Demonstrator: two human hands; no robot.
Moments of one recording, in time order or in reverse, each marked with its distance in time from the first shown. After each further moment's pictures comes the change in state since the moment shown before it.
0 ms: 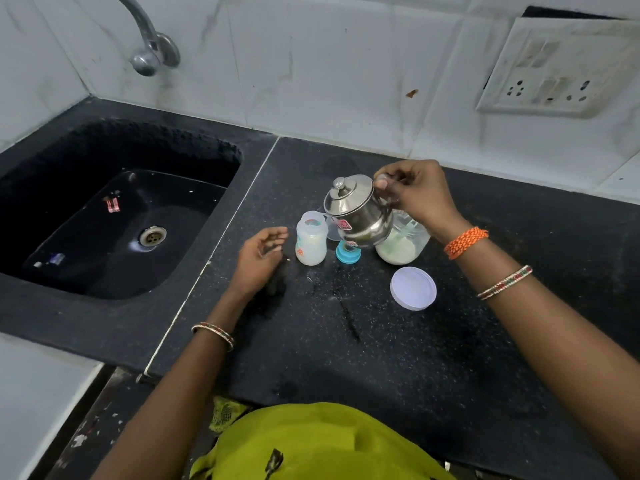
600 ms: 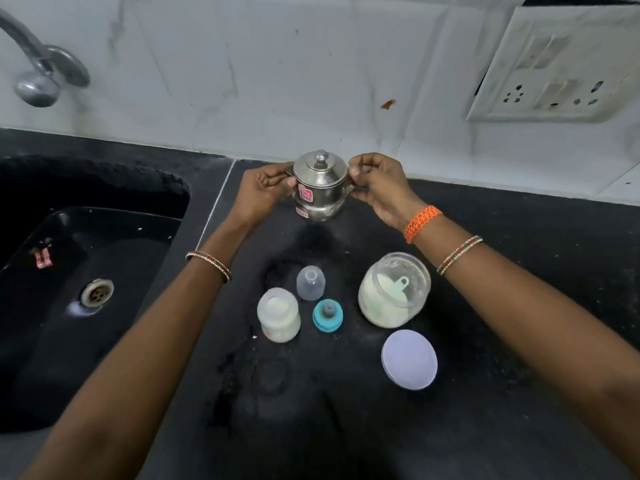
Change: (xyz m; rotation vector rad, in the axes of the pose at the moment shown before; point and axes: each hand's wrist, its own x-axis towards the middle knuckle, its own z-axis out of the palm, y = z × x) left_hand 0.214 0.066 0.047 -0.103 -0.193 0.080; right_hand 0.148 0.056 0.017 0.563 0.061 0.421
